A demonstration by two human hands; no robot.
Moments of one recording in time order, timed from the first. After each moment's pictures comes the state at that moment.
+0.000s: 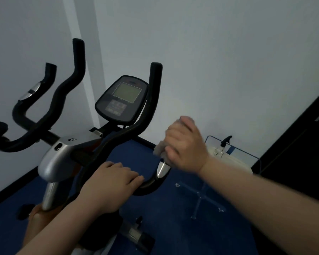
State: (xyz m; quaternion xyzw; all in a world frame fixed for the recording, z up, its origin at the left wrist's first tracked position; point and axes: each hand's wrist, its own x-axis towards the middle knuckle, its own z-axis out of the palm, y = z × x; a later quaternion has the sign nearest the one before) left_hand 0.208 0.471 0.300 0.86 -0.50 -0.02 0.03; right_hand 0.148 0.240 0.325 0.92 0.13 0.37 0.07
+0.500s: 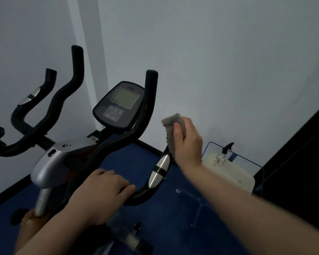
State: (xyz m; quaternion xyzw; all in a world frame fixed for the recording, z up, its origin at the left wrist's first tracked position) left_hand 0.205 0.468 0.301 0.87 -0.48 0.00 0.06; right_hand 0.165 0.236 0.327 0.82 -0.14 0.44 -0.34
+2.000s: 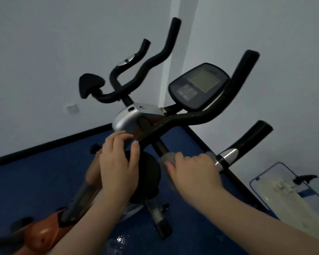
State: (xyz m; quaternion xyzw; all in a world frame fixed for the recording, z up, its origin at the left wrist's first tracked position) left_hand 0.157 0.518 0.268 0.86 0.01 0.26 0.43; right_hand 0.134 0.351 0.315 0.99 0.10 -0.01 0.12
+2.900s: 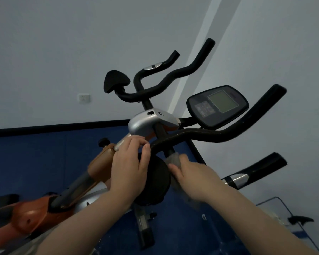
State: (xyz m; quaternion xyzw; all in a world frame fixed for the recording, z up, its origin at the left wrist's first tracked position) left_hand 0.157 0.521 0.261 0.83 0.01 0.25 0.49; right_hand 0.169 0.347 0.313 0.98 0.17 -0.11 -0.05
